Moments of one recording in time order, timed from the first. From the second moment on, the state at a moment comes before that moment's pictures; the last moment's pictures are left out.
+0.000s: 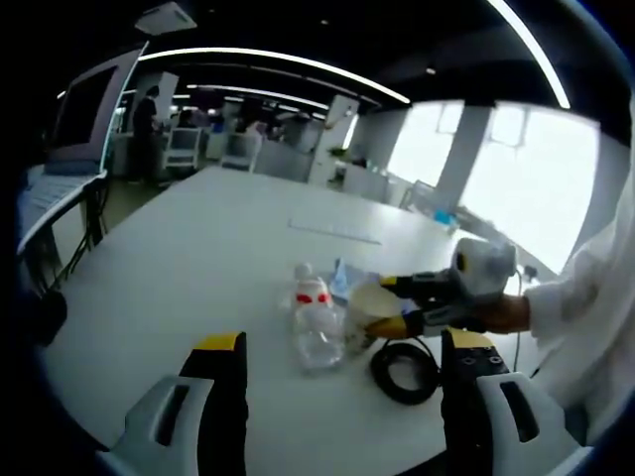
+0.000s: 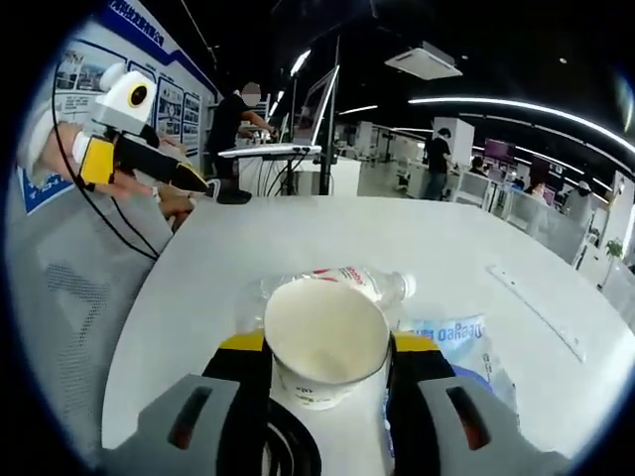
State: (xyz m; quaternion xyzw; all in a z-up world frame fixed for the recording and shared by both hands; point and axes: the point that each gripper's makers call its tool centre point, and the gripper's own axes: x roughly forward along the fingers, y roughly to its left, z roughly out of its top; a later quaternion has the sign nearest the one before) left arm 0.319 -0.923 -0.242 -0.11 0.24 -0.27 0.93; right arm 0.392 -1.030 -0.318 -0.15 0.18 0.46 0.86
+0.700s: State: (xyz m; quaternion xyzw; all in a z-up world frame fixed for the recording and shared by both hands) left arm 0.321 -0.929 -0.242 -0.09 0.24 -0.29 0.92; right arm 0.393 -1.037 -0.320 -0.08 0.23 0.44 0.86
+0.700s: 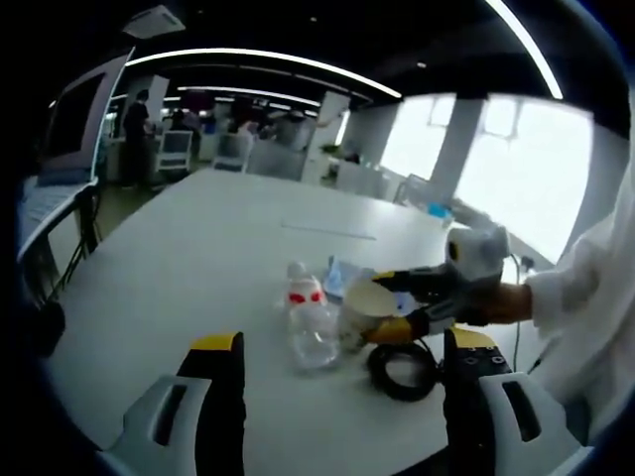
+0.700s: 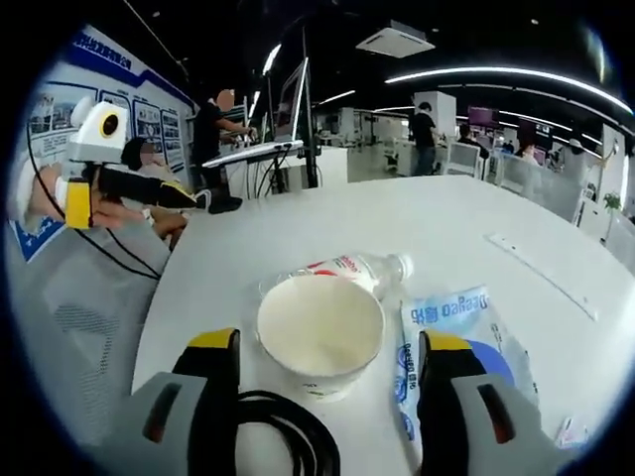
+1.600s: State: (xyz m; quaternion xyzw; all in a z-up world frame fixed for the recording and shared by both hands) left arm 0.314 -0.949 -0.240 -0.07 0.24 -0.33 0.91; right arm 0.366 -1.073 -0.306 -0.09 0.24 0.40 0.88
